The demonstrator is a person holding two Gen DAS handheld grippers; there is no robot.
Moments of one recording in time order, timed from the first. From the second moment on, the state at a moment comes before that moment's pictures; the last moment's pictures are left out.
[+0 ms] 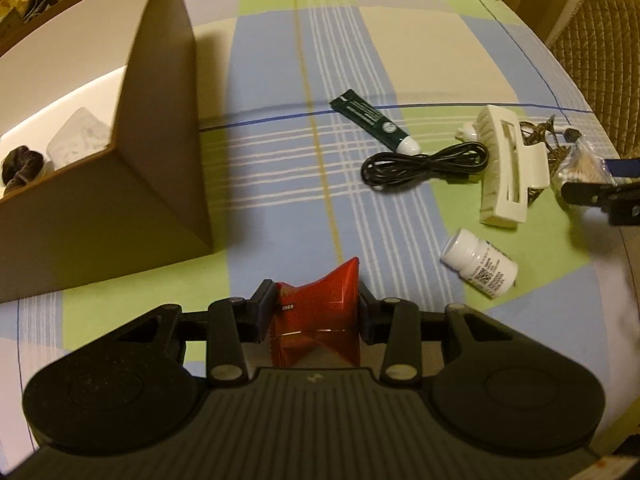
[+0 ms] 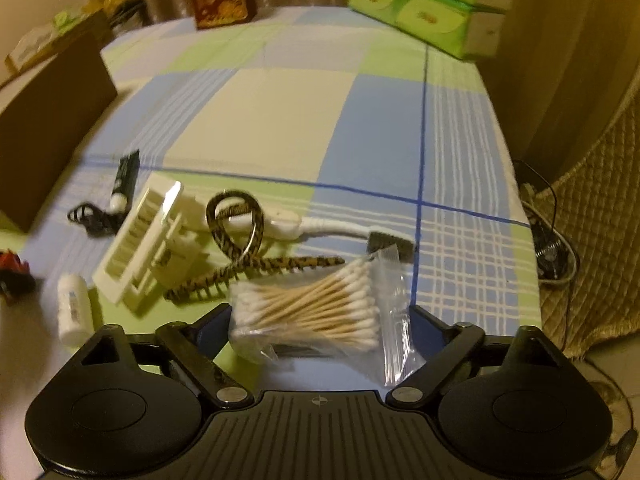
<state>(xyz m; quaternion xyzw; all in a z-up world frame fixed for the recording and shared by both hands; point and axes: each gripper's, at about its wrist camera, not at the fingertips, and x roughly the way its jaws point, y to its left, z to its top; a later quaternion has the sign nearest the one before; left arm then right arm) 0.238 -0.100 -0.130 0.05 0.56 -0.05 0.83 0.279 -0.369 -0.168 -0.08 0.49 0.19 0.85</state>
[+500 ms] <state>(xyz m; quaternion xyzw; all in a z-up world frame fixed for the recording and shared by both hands) 0.216 -0.090 -0.122 0.05 0.55 -0.05 0.83 0.239 -0.365 -0.163 -0.12 0.50 0.22 0.83</state>
